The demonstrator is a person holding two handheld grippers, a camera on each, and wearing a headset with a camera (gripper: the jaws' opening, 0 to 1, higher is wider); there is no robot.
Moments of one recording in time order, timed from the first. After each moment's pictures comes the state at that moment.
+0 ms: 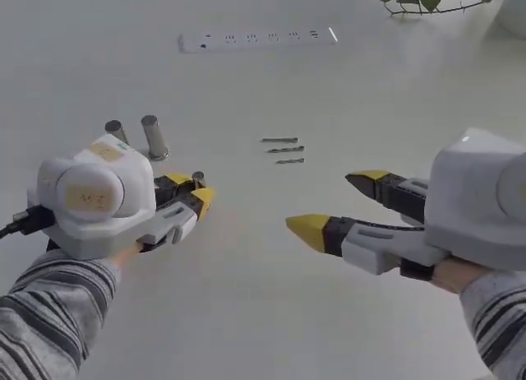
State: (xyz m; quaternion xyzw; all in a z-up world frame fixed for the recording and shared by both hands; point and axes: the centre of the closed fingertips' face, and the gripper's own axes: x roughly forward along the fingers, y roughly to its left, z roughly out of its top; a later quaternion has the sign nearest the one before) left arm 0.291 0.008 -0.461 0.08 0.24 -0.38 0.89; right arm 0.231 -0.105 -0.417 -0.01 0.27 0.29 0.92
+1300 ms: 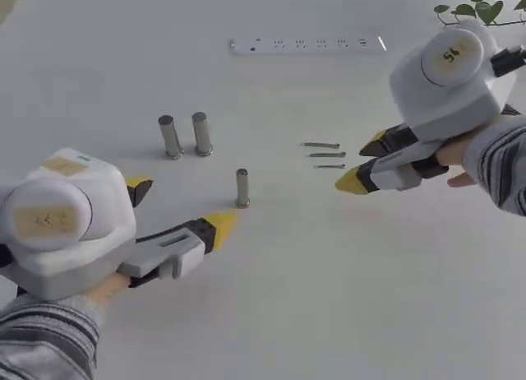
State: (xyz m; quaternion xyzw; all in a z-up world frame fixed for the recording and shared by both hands) left arm 0.249 0.076 -0.428 0.02 0.26 -0.25 0.93; right arm 0.301 -0.110 -0.453 -0.21 0.42 0.39 0.79
